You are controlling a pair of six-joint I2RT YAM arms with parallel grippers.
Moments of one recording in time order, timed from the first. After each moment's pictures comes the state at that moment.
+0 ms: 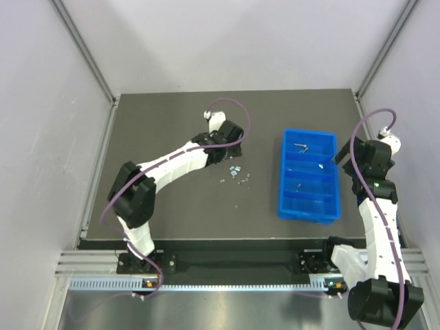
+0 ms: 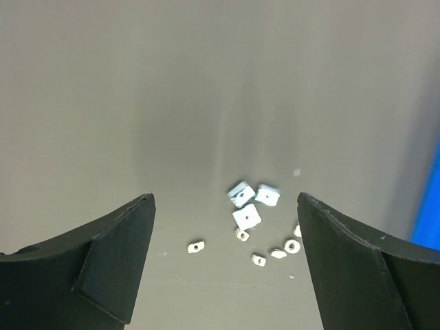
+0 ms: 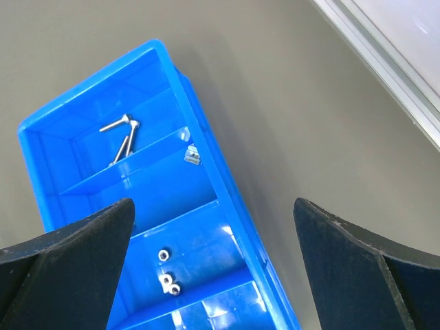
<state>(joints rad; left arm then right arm) -0.74 1.77 1.40 -0.47 -0.47 -0.72 -0.19 0.85 0.79 -0.51 0.18 0.42</state>
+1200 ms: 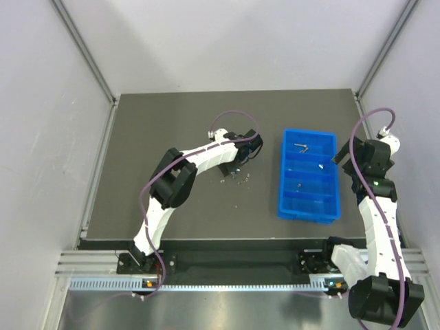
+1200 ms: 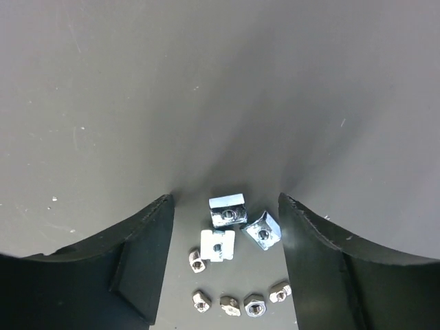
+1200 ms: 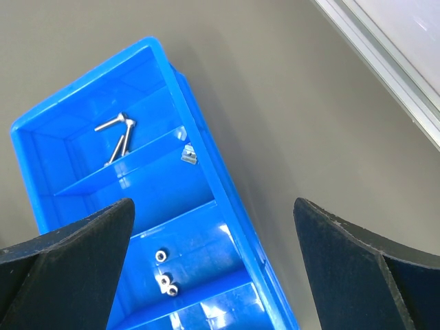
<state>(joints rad) -0.79 2.22 1.76 -0.90 -0.54 -1.40 -0.19 0.87 0.79 -0.51 0.18 0.42</state>
